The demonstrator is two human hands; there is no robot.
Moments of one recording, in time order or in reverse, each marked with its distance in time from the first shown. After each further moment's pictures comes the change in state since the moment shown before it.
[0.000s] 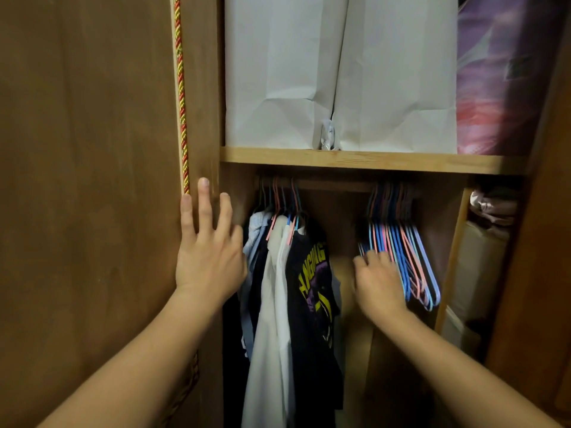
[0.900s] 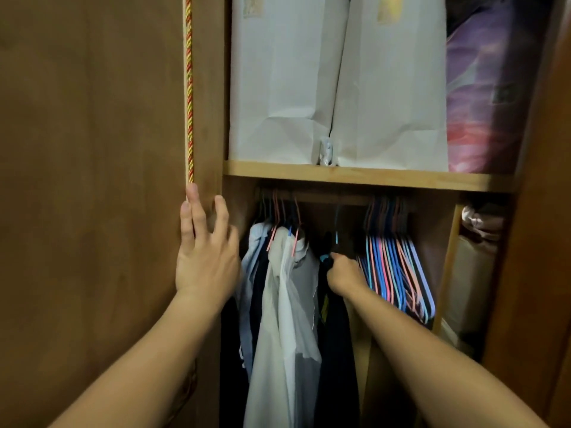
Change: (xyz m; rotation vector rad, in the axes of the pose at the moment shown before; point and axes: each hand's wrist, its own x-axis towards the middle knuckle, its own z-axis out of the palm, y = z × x) left_hand 0.005 -0.002 0.000 0.037 0.056 -0.105; right_hand 0.060 -0.036 -0.008 0.543 -0.332 0.368
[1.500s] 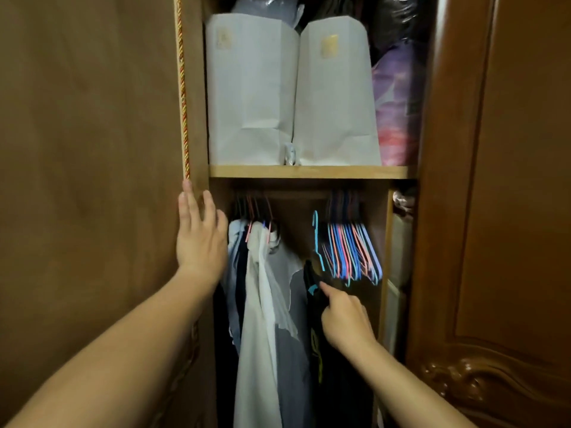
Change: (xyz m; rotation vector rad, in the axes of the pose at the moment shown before) left_hand -0.009 -0.017 -0.036 0.062 -0.140 0.120; right_hand -0.241 -0.011 -0.049 0.016 0.035 0.045
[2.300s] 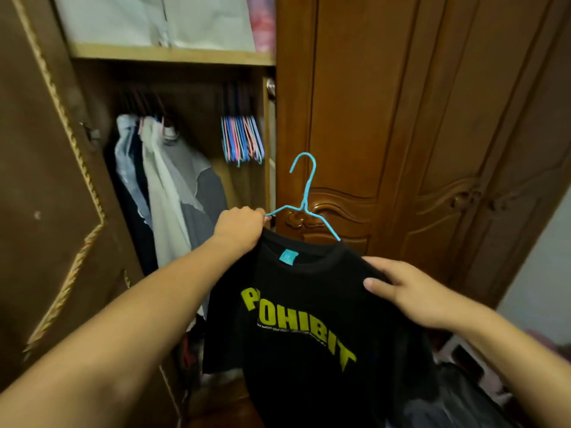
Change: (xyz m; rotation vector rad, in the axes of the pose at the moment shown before) left_hand -0.224 0.177 -0.146 -0.675 -0.239 0.602; right_hand -0.325 0.202 -0.173 0.211 -0.283 0.018
